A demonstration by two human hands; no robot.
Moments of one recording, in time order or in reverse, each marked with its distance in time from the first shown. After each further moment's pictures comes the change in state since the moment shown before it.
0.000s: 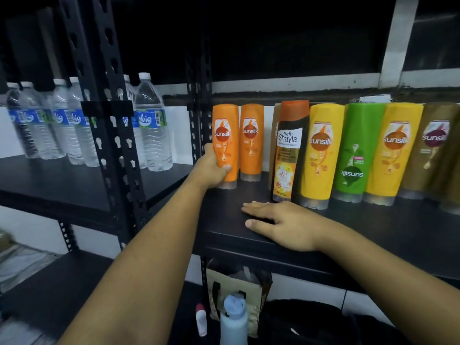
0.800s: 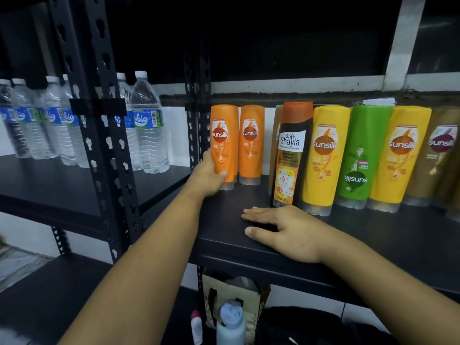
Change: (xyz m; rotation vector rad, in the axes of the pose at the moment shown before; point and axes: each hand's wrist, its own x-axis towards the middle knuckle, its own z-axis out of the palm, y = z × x) left_hand 0.009 -0.017 0.011 -0.016 -0.003 -0.015; right_hand -0.001 0.002 0.001 0.046 0.060 0.002
